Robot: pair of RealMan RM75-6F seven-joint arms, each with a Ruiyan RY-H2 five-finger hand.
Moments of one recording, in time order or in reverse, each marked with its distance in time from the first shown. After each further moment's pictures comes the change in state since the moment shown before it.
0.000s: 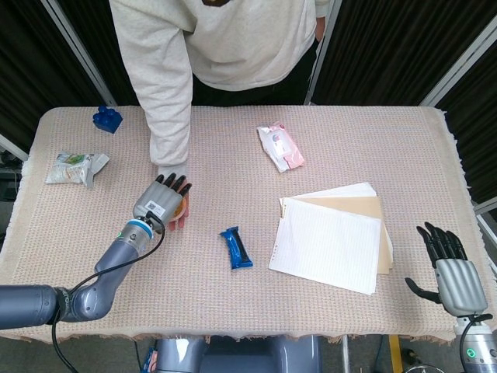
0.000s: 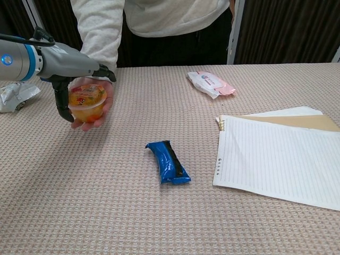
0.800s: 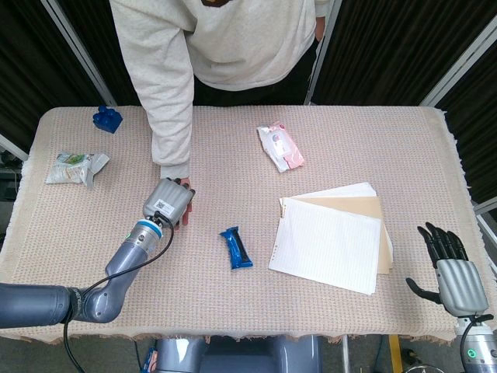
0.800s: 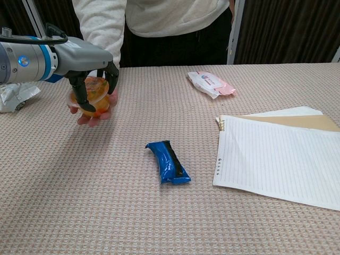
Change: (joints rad) left arm 0.002 -0.077 0.012 0.039 0.153 0.093 -0.153; right arm -0.003 0.001 0.000 -0.002 0.001 0.004 -0.002
